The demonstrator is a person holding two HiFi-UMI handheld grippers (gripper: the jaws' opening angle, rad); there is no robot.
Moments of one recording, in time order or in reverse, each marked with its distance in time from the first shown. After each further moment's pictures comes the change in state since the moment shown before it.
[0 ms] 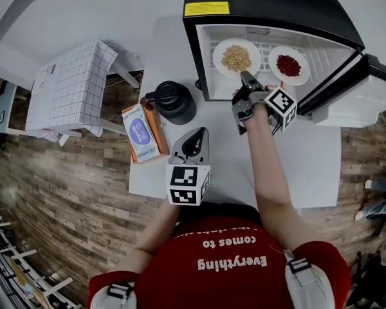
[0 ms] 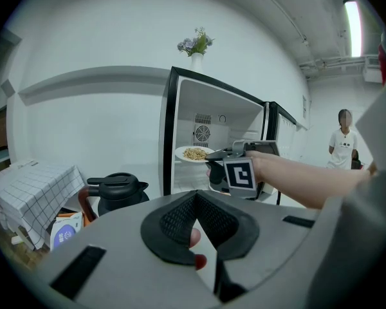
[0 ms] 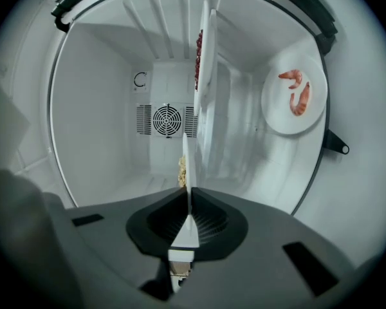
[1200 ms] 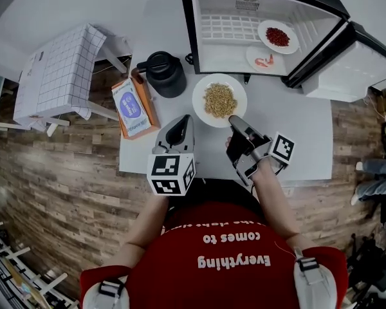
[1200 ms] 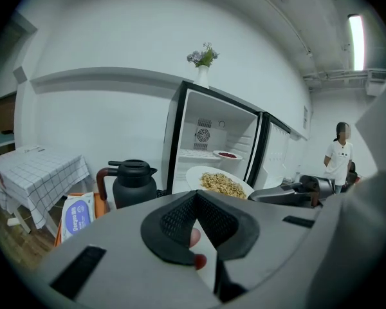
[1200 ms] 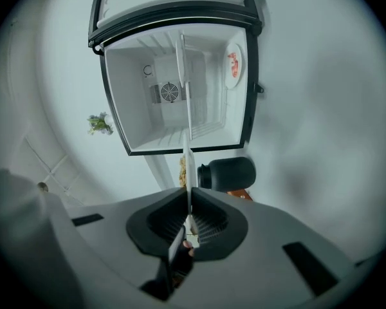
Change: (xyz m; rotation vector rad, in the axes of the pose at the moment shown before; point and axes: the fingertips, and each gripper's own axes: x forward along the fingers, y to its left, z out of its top) left arm -0.066 -0.002 -0.029 -0.074 -0.030 -0.009; right arm -0.201 -0.017 -0.134 0.114 0.312 0.105
